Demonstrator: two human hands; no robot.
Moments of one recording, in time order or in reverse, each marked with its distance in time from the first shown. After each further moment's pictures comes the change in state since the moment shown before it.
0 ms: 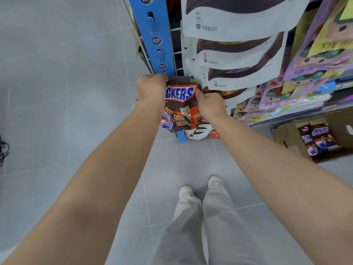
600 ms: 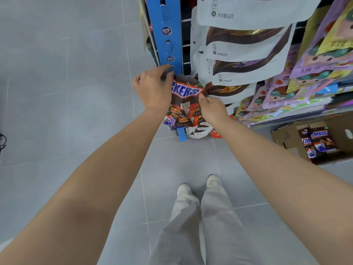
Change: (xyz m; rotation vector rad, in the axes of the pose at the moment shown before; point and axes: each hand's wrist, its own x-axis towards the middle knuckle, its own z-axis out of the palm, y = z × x) left_hand -0.004 -0.032 -0.015 0.446 0.169 0.739; right_hand -0.023 0.002 0.003 -0.061 -0.134 -0.007
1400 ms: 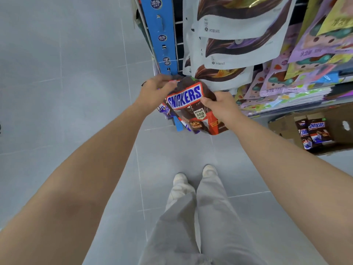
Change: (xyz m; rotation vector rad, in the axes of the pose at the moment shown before) left_hand -0.028 -0.023 0.005 -0.392 -0.627 -0.243; right_hand -0.021 0.035 -0.028 -0.057 -0.062 -0.076
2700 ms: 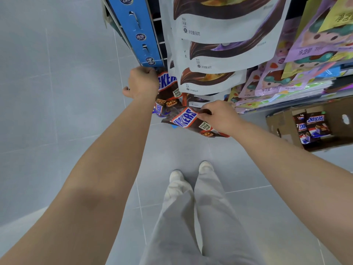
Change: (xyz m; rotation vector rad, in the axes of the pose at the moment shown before) left_hand 0.071 0.006 0.036 0.159 0.540 -0.399; right_hand 0.034 0.048 -0.014 -0.475 -0.165 -0.184
